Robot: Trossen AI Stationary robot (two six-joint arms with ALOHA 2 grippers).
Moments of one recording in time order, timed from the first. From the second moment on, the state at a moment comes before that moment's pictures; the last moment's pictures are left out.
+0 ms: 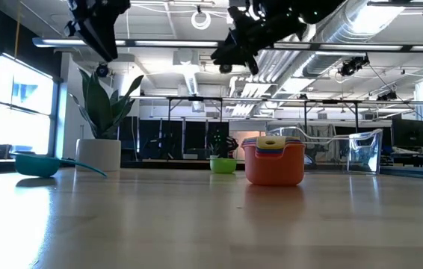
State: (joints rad) left arm 0.12 1.15 1.20 -1.16 -0.38 -0.55; right arm -0.50 1.62 1.35 -0.10 -0.28 0.23
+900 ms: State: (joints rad) left arm 0.36 1.15 1.20 -1.15 -0.44 -0.20; right arm -0.54 2.02 1.67 -0.58 -0.15 -0.29
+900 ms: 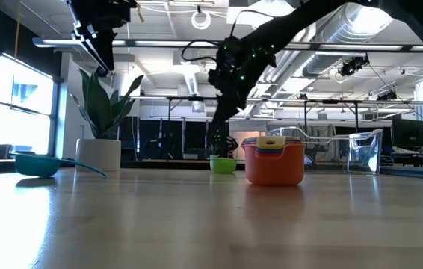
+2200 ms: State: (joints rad) left arm 0.39 1.15 1.20 -1.15 -0.42 -0.24; right arm -0.54 2.14 1.67 -0.61 -0.07 -0.45
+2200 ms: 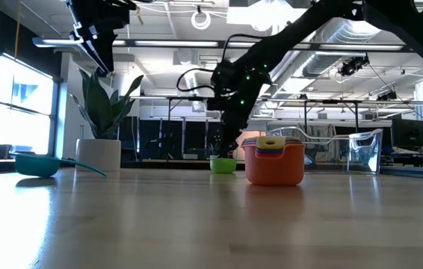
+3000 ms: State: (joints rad) left arm 0.39 1.15 1.20 -1.15 -0.43 -0.26; right arm -0.54 2.20 1.67 -0.63 -0.04 -0.43
